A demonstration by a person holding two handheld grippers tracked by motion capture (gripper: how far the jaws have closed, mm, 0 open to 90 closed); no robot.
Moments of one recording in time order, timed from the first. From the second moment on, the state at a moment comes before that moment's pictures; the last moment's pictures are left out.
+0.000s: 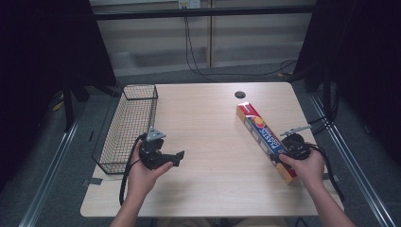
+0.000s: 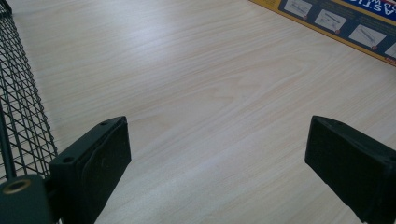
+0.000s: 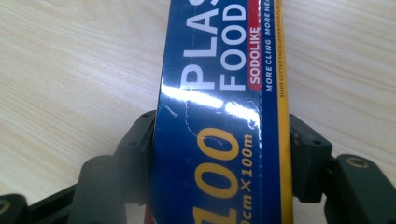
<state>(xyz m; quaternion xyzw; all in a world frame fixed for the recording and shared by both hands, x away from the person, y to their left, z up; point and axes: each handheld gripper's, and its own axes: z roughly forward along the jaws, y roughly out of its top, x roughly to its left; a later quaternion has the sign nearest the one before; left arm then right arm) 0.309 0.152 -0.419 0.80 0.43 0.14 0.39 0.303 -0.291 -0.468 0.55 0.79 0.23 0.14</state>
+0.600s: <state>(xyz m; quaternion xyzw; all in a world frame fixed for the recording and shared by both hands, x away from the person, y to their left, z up) 0.309 0.153 -0.417 0.80 0.43 0.14 0.39 0.304 -0.292 -0.463 0.56 0.78 0.24 0.13</state>
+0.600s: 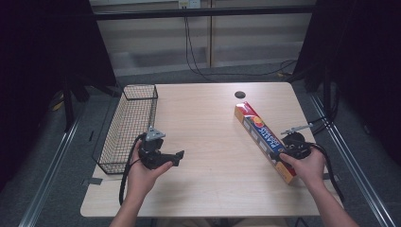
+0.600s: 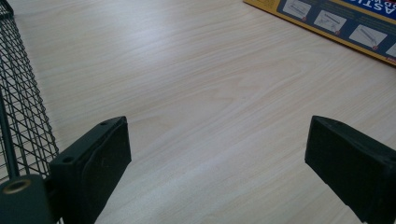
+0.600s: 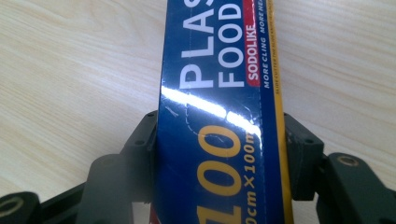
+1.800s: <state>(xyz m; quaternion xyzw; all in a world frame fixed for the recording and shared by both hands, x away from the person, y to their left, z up) 0.310 0.147 -0.424 0.81 0.42 0.13 0.38 0.327 -0.280 -0.467 0.54 0.80 0.24 0.11</state>
